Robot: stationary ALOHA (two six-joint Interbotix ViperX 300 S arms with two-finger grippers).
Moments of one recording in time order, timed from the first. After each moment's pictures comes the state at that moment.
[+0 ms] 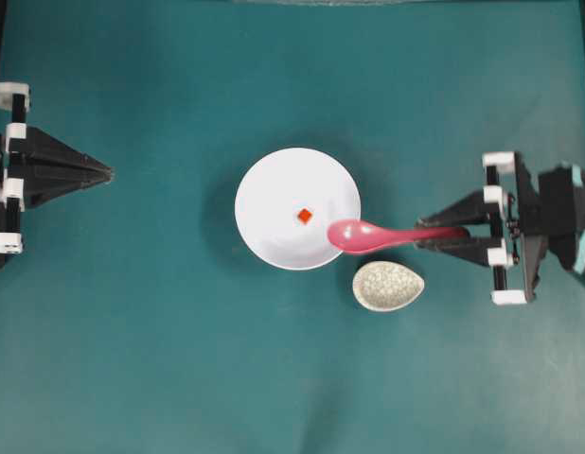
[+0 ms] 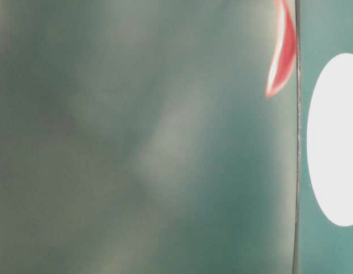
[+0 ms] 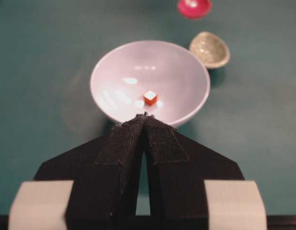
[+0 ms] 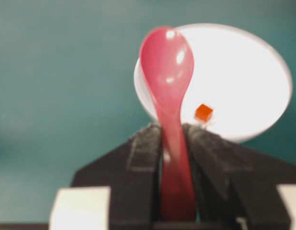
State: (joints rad) left arm 0.05 -0.96 1.14 0.02 0.12 0.02; right arm 0.17 -0.51 1.17 0.54 -0.39 -0.43
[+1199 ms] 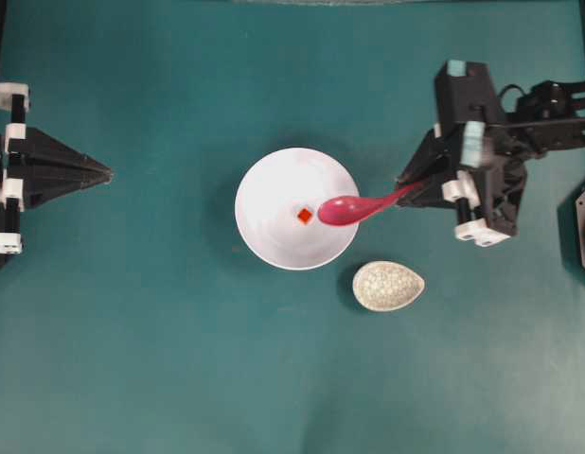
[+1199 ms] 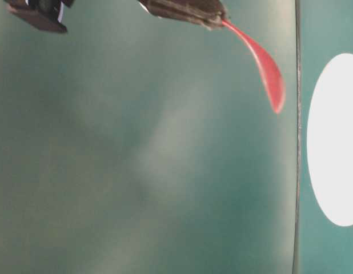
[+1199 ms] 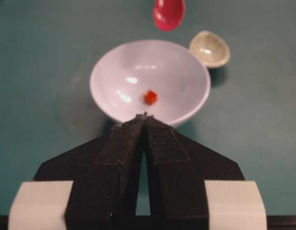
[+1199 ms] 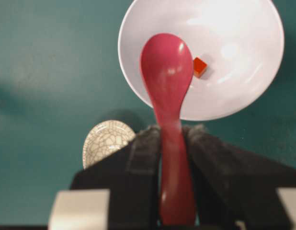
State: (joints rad) left arm 0.05 -0.97 1.15 0.02 0.11 0.02; right arm -0.19 -0.40 0.72 0.50 0.55 -0.45
